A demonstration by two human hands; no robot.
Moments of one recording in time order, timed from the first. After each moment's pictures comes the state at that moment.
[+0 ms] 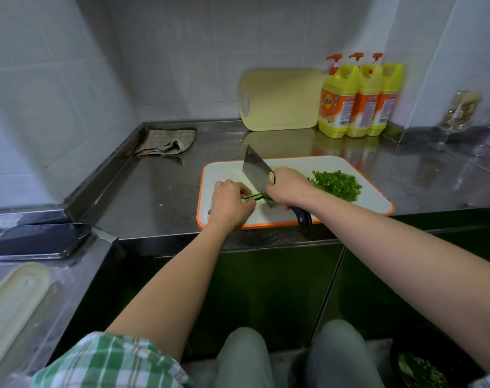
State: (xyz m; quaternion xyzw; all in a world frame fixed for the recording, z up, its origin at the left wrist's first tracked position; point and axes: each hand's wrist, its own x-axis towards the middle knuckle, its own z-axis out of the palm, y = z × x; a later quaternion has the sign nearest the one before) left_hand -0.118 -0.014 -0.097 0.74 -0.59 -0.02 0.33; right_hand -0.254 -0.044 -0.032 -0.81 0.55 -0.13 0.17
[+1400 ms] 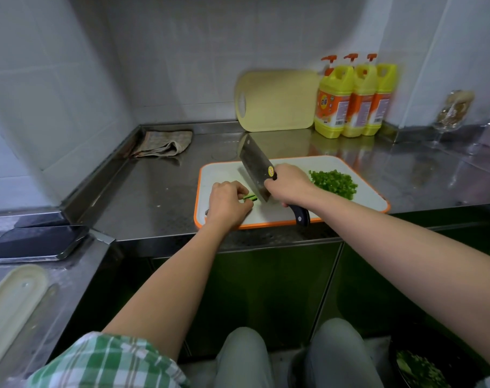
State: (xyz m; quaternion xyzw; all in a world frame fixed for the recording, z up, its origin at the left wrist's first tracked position) left_hand -0.115 -0.015 -0.100 0.73 -0.59 -0.04 0.35; right_hand -0.262 -0.041 -0.028 -0.80 0.54 -0.17 0.18
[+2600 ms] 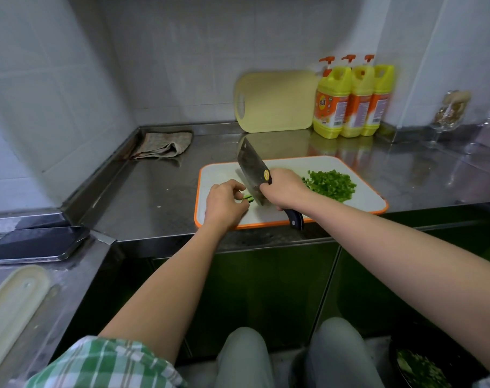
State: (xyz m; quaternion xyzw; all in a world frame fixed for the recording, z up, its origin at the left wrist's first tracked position) left_hand -0.111 -0.012 -0.101 0.71 -0.58 -0.06 0.40; right_hand -0.256 -0.032 -0.031 -0.81 0.53 -0.17 0.18
